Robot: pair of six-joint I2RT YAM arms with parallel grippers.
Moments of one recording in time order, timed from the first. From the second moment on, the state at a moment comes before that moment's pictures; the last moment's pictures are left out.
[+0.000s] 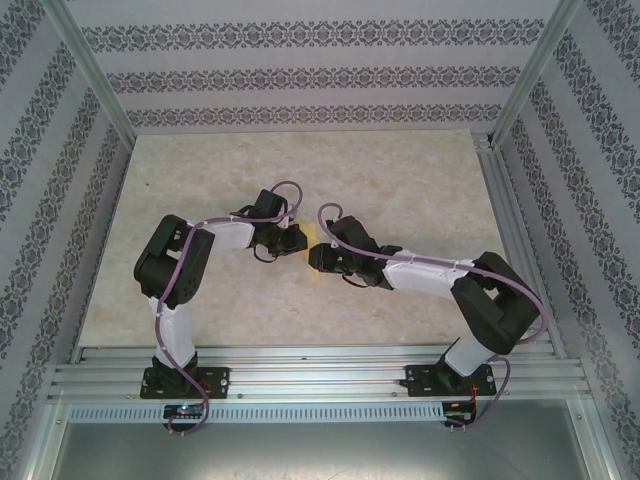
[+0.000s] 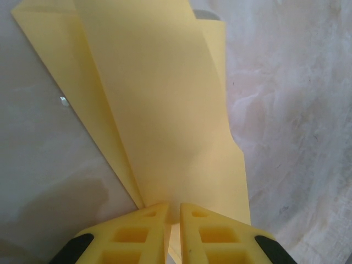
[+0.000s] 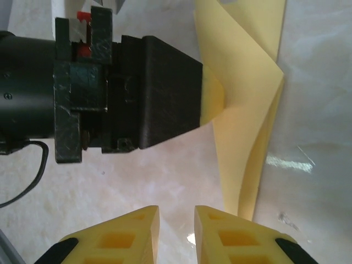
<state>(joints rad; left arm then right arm) -0.45 1.96 1.11 -0.18 0.49 -0.63 0.76 1.61 0.82 0.05 -0.16 0.73</state>
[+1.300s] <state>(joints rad) -0.45 1.96 1.11 -0.18 0.49 -0.63 0.72 1.75 0.87 0.09 -0.27 0.81</state>
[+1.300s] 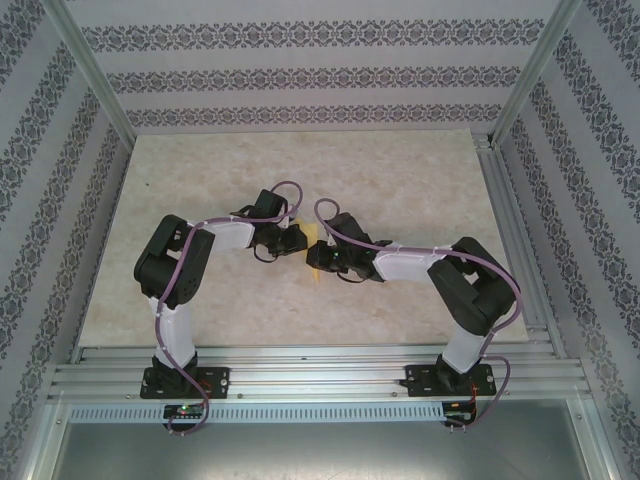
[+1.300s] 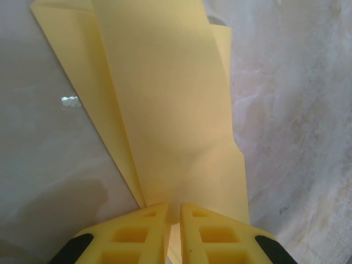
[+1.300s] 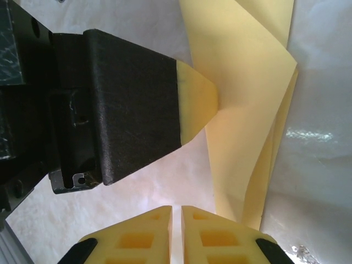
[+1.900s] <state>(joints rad) -0.45 1.94 1.11 -0.18 0.51 -0.63 0.71 1.84 0.86 0.10 -0.30 0.84</state>
